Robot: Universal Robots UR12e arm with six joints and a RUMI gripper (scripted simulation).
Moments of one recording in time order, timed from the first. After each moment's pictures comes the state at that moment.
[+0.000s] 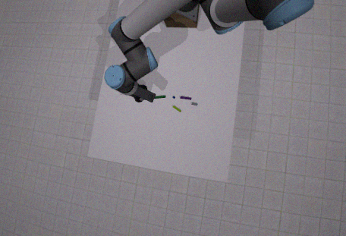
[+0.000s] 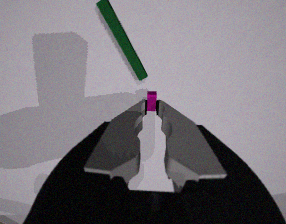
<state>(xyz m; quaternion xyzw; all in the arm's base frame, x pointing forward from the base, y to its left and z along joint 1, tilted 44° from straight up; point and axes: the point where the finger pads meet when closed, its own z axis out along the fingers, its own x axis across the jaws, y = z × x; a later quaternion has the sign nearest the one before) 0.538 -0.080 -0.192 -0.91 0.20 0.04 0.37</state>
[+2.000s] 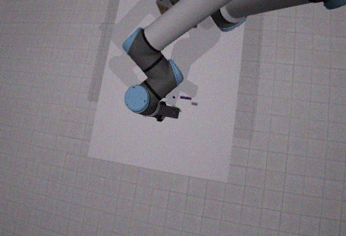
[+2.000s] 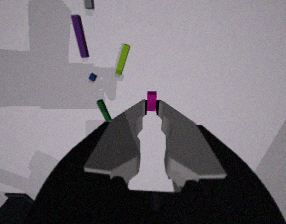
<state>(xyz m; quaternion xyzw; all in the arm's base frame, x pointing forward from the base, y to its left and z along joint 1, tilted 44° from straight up) 0.632 -0.046 -0.035 -0.92 0.09 0.00 0.38</state>
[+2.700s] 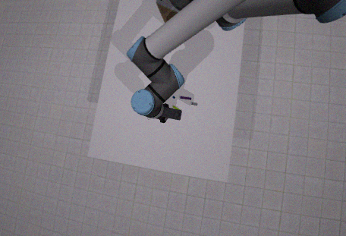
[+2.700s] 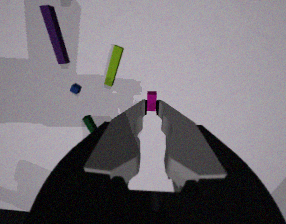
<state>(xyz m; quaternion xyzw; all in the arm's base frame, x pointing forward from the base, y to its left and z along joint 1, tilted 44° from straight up) 0.636 -0.003 -0.080 -0.92 0.09 0.00 0.38</state>
